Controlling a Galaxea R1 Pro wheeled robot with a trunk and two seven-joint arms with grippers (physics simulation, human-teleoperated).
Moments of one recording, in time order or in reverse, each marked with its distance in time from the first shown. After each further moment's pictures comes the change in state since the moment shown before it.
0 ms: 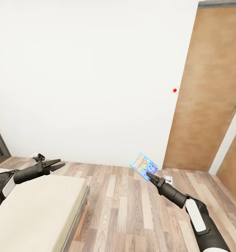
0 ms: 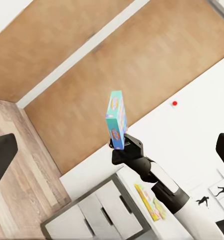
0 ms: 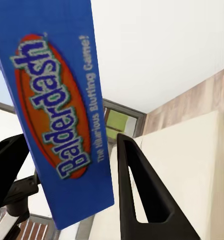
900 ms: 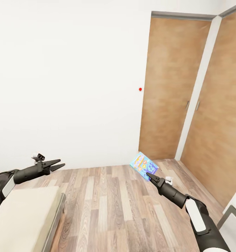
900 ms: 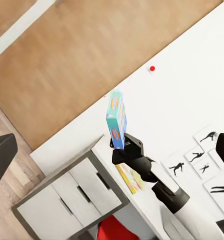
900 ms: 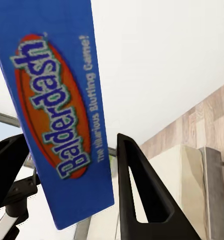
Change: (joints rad) left arm 0.000 0.001 0.000 0.000 -0.002 0.000 0.000; right arm 0.000 0.000 0.000 0.000 0.000 -0.003 -0.003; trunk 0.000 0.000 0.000
